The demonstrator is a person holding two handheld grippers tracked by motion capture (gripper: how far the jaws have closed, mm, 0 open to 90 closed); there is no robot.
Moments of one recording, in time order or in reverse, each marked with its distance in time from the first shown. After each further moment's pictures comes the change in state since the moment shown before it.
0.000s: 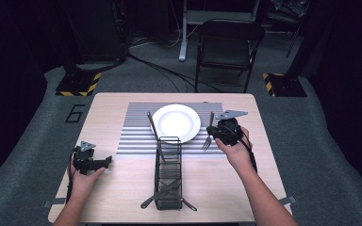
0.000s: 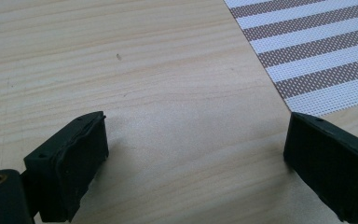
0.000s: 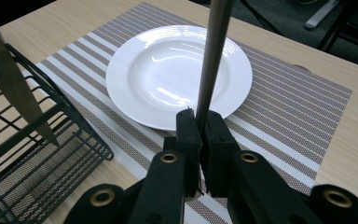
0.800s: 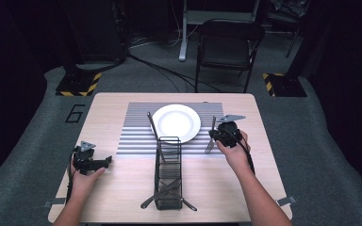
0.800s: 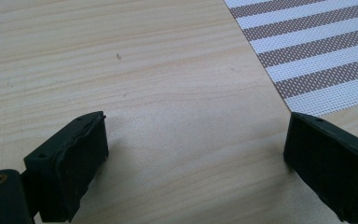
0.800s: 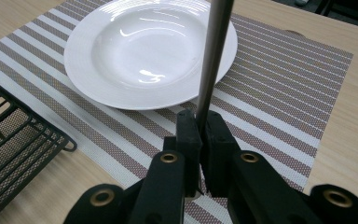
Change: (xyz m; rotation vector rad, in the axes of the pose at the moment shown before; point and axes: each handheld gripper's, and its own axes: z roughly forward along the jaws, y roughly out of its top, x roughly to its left) left arm 0.000 0.000 0.000 -0.001 0.000 -0.001; right arm -0.021 -0.026 0.033 0.048 -0.041 0.048
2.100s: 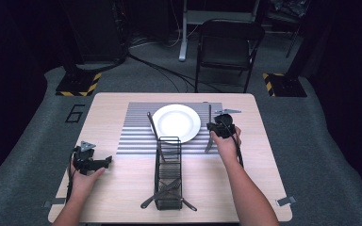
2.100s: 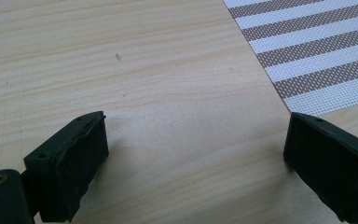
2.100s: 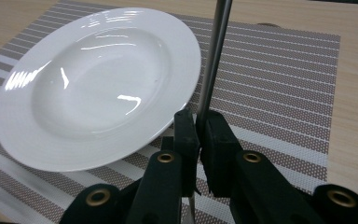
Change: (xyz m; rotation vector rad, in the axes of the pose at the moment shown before) left arm 0.000 0.000 0.000 -0.001 -0.001 0.005; right arm -0.023 0.008 0.052 -0.033 -0.073 0.204
